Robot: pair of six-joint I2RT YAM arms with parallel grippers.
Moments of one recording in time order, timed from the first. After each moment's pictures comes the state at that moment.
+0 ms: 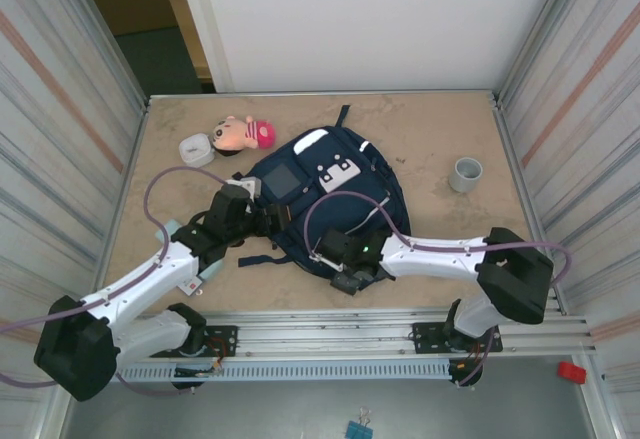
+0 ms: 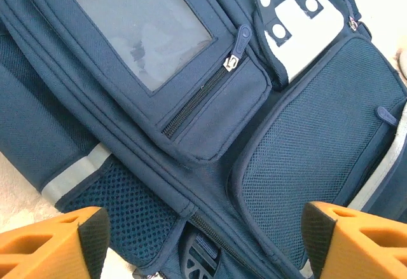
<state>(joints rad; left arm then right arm) -0.58 1.06 0.61 -0.24 0.02 -0.59 1.13 1.52 0.86 -0.64 0.25 -0.04</state>
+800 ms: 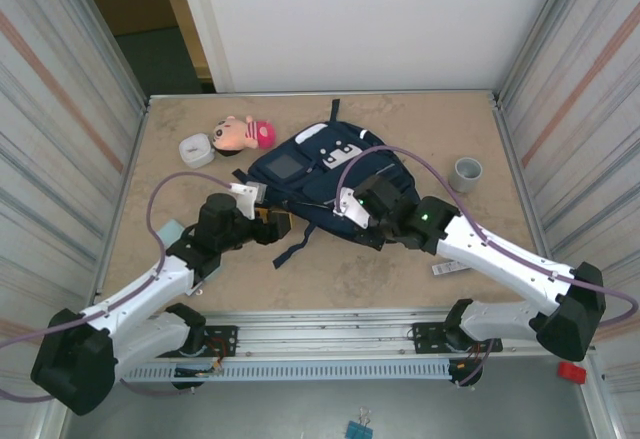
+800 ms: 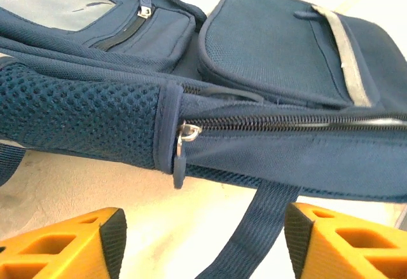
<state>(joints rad) -0.52 0.99 0.45 0.06 0.29 -0.41 0.89 1.20 1.05 -0.81 0.19 -0.31</state>
